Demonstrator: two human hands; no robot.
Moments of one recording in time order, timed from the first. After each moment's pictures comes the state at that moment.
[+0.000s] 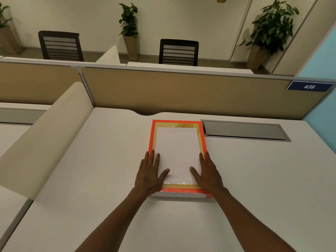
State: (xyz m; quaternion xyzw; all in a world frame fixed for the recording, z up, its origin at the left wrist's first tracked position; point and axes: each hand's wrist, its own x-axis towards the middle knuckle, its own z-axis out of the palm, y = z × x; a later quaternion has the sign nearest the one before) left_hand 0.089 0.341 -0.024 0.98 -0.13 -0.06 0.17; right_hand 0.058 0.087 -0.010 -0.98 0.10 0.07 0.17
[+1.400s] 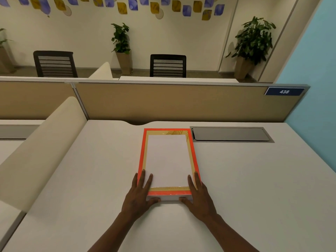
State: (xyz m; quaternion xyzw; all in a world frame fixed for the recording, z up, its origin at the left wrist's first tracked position) left_hand 0.035 0.359 -0.040 0.97 -0.17 -0.10 0.11; right_hand -0.024 0.090 -0.048 -0.98 0.01 0.02 0.19
